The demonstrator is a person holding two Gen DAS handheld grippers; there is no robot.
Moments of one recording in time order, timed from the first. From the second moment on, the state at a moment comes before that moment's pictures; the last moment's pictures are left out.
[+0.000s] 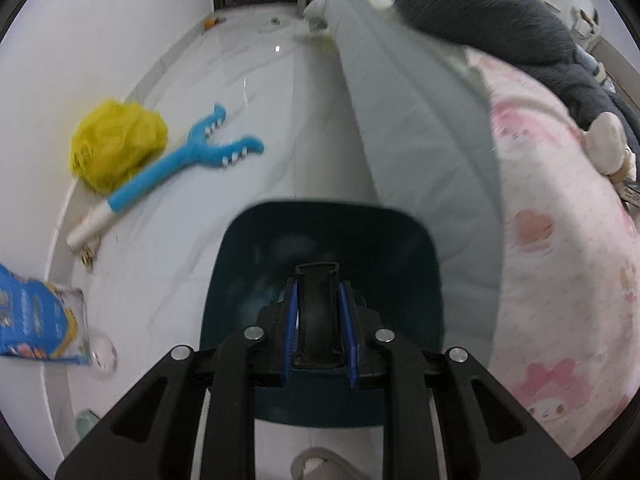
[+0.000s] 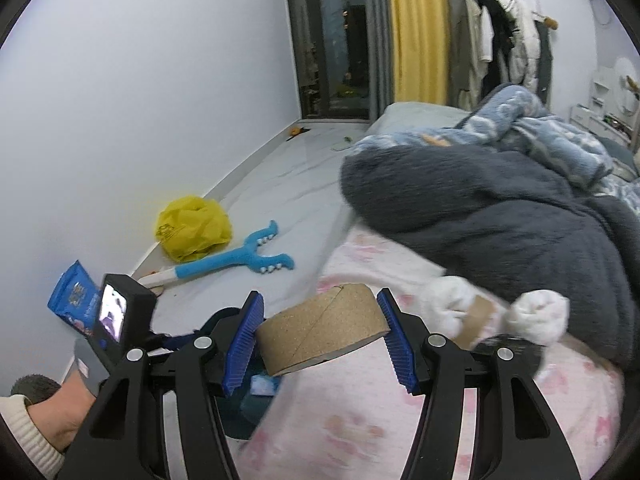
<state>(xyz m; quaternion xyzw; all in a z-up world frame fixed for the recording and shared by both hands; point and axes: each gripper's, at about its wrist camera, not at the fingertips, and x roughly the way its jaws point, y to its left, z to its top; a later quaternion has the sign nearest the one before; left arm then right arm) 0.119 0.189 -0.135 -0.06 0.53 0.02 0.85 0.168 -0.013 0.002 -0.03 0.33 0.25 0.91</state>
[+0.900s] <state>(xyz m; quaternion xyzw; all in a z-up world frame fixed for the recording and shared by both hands) 0.094 0.244 -0.123 -0.12 0.51 0.02 0.85 0.194 0.114 -0.089 -0.08 0.44 0.29 0.85</state>
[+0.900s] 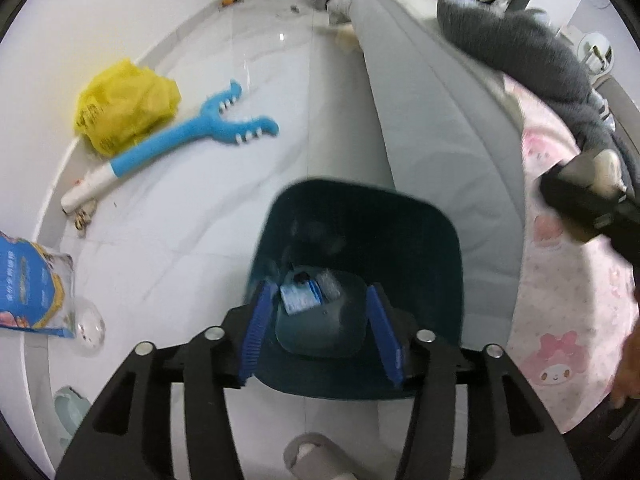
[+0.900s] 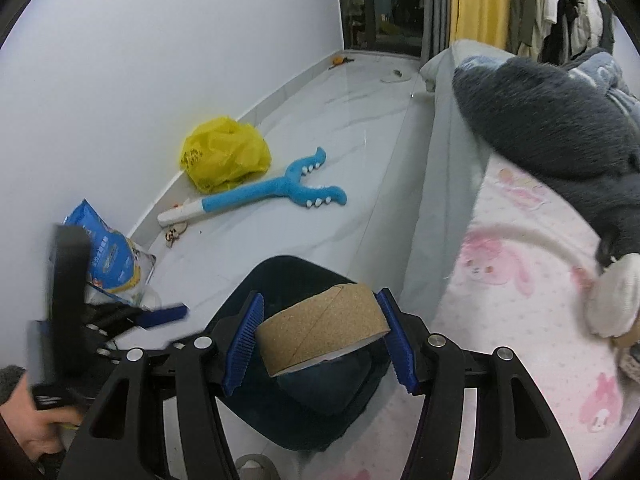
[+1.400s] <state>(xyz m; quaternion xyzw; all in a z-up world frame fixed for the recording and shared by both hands) 0.062 0.273 -0.039 -0.11 0.38 0.06 0.92 0.207 0.150 -0.153 -0.11 0.51 0.27 0.81</state>
